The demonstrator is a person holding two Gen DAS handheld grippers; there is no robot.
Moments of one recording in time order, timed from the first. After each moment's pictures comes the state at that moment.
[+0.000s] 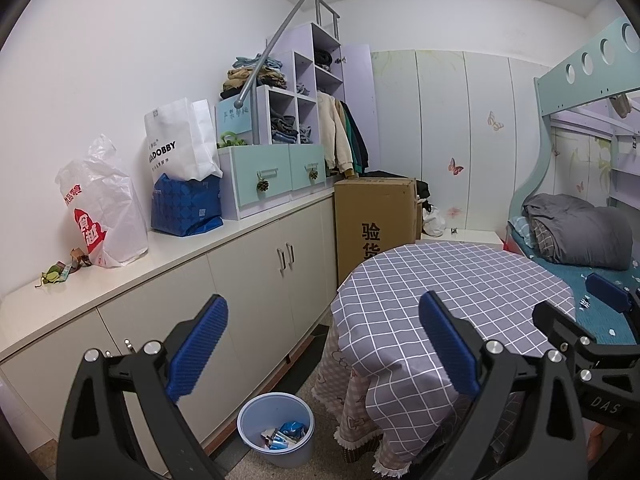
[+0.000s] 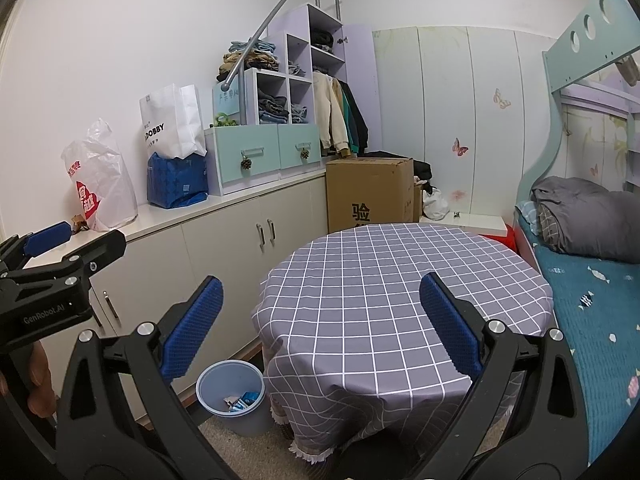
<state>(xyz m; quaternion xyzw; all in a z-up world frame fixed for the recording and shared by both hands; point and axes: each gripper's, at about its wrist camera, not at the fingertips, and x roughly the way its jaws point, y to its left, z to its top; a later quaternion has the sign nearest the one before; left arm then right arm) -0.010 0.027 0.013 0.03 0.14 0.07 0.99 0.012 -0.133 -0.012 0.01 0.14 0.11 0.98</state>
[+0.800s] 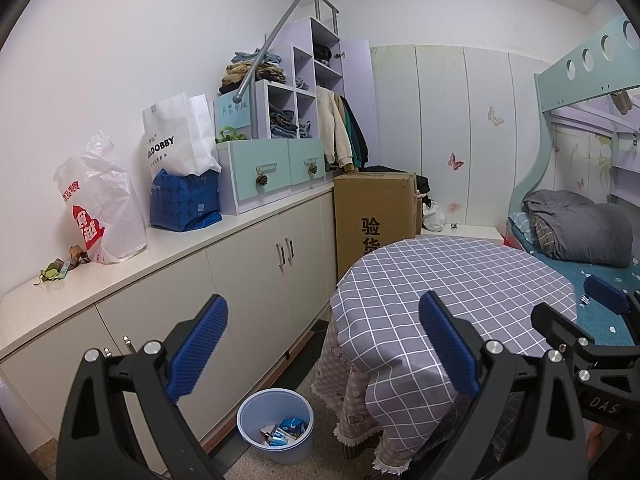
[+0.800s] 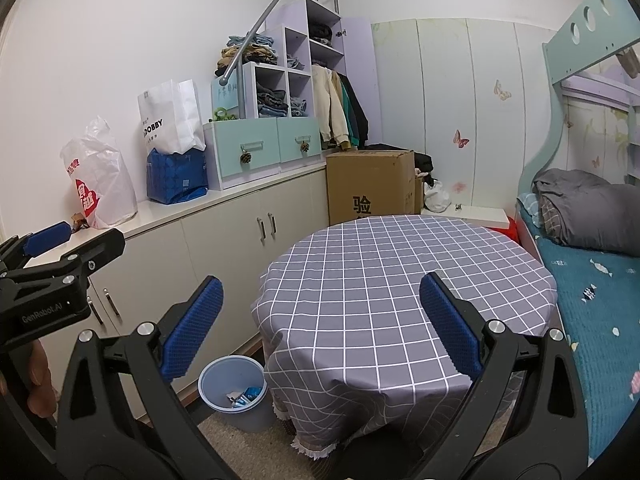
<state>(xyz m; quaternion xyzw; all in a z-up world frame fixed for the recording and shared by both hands) -0.004 0.036 0.006 0.03 0.15 0.06 0.99 0.015 -0.130 -0.018 0.02 0.15 0.11 0.98</state>
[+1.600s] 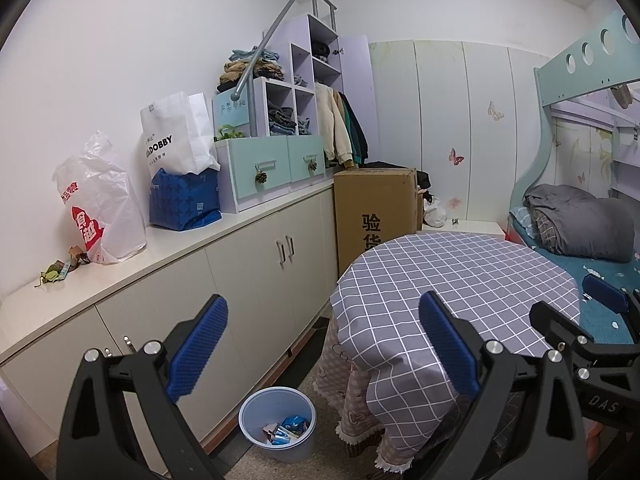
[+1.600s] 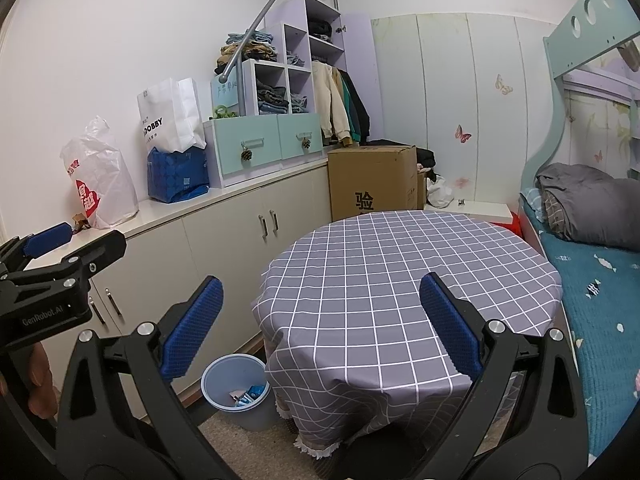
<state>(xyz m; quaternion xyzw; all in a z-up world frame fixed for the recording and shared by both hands) -0.001 0.040 0.001 0.04 0.15 0.06 0.99 0.025 -0.127 -0.019 0.02 0.16 0.11 0.98</state>
